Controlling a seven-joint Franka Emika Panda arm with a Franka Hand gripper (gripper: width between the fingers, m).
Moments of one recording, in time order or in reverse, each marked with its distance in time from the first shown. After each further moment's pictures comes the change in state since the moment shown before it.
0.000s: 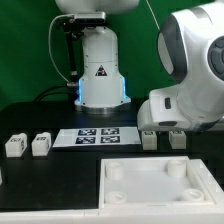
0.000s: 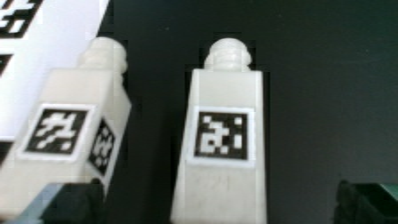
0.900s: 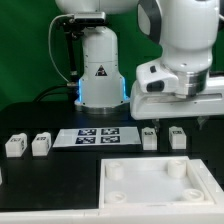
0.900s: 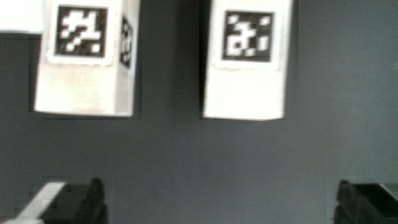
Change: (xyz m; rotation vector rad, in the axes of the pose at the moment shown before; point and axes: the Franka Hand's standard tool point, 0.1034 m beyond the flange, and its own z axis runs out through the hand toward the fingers) arm 0.000 0.010 -0.038 0.059 0.397 -0.014
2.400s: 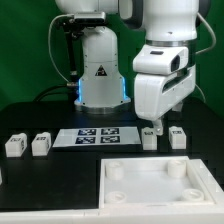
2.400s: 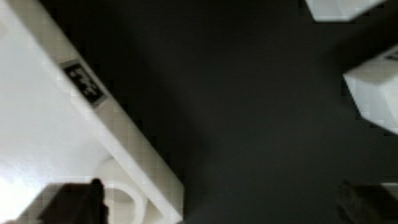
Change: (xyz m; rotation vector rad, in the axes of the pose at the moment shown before) arm 0.029 0.029 -0.050 -0.217 0.392 -0.912
